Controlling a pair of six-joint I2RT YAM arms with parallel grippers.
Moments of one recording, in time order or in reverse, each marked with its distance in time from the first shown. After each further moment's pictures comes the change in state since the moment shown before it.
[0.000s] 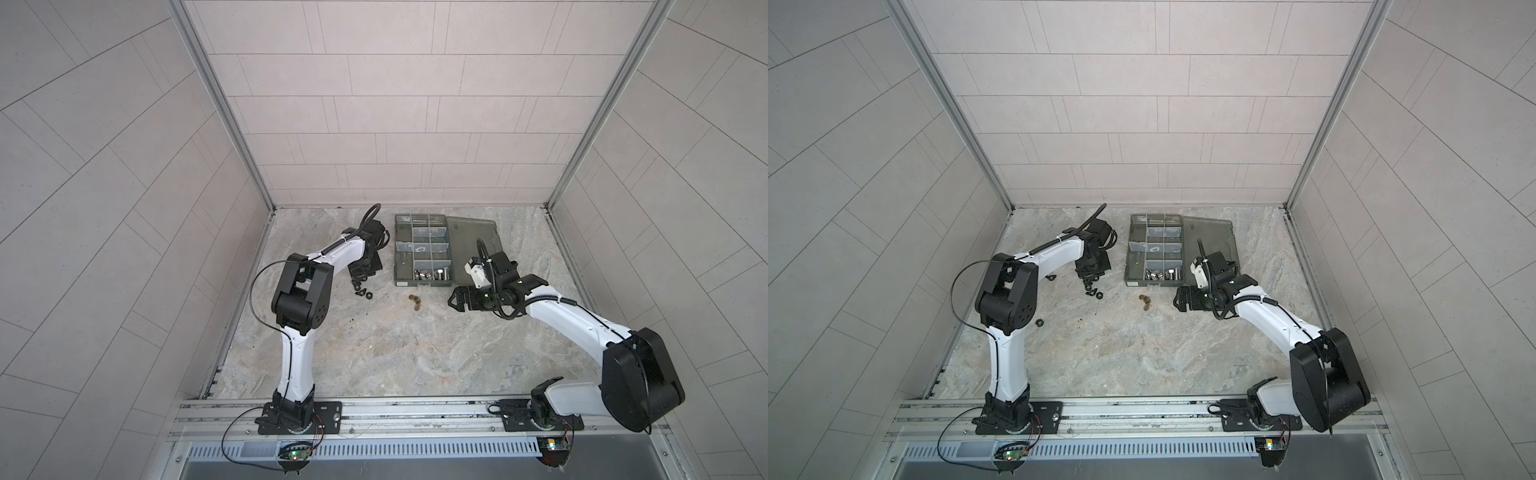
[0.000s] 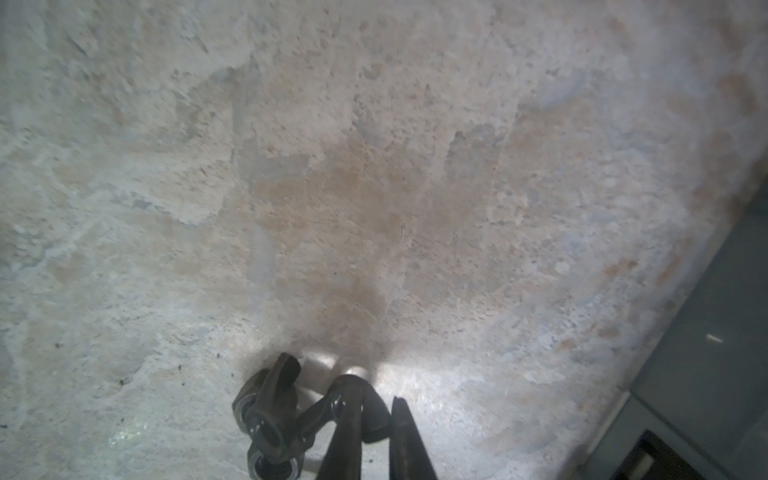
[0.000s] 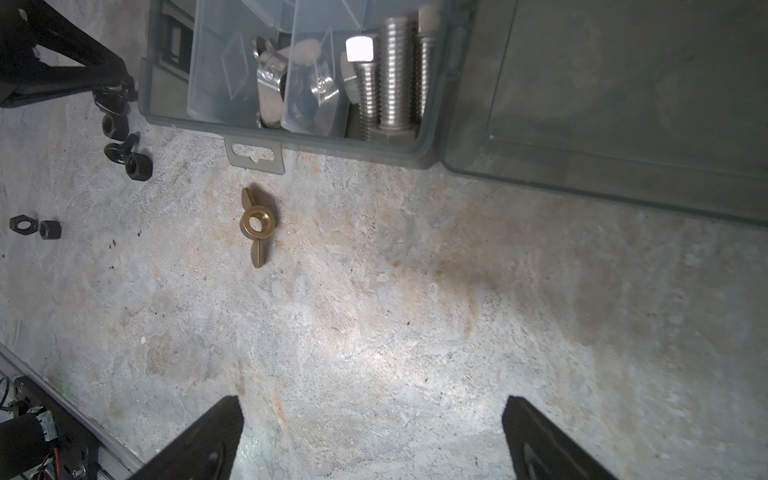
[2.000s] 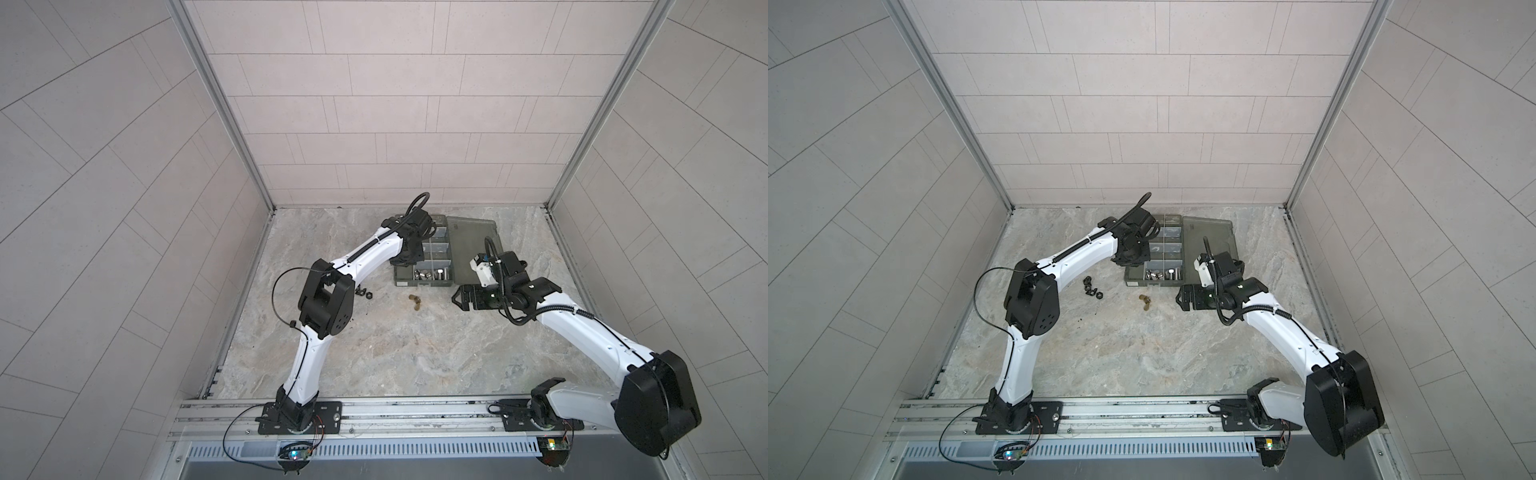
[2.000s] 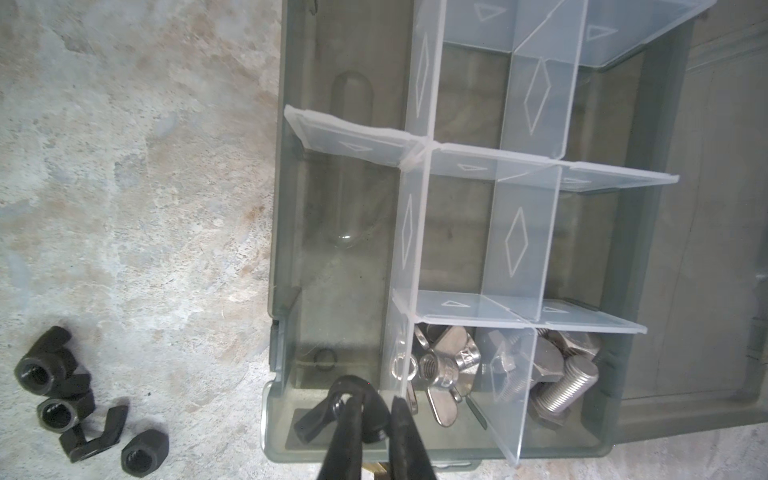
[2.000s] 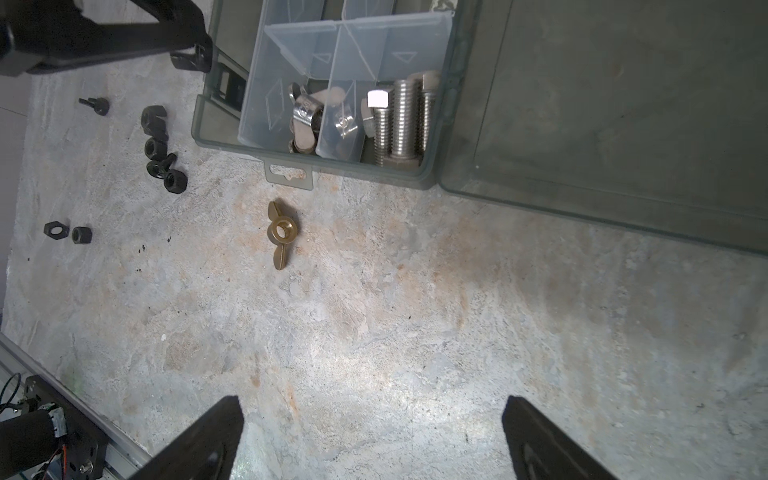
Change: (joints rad) left arm -0.248 0.097 0.386 -0.127 -0.006 -0.009; right arm 0.000 -0.119 0.000 -0.040 0.027 -0.012
